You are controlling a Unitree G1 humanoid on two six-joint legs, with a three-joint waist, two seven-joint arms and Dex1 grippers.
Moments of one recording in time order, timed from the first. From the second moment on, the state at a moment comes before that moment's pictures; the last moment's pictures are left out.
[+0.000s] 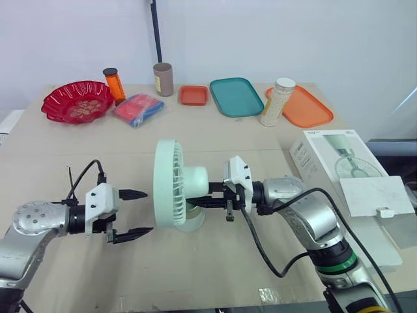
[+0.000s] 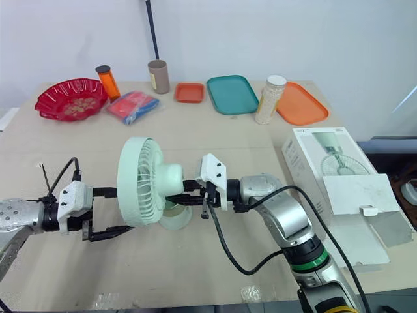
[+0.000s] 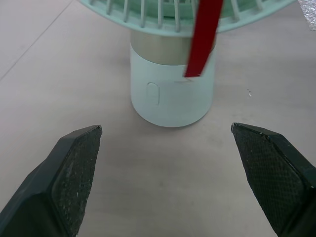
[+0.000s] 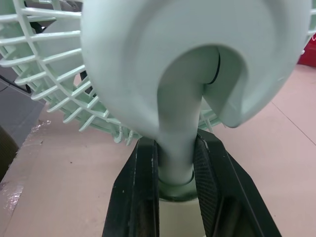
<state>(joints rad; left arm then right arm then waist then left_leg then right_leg) 0.00 0.87 0.10 -0.29 -0.45 0.17 -1.15 -0.48 -0.45 0.28 -0.29 0.41 0.45 1.03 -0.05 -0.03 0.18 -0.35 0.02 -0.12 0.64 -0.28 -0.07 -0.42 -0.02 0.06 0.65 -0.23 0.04</state>
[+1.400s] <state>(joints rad) -0.15 0.71 -0.01 -0.13 -0.35 0.15 -1.12 -0.50 -0.46 0.28 -0.23 0.41 0.41 1.07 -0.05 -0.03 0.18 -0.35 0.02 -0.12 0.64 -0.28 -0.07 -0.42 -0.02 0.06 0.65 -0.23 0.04</state>
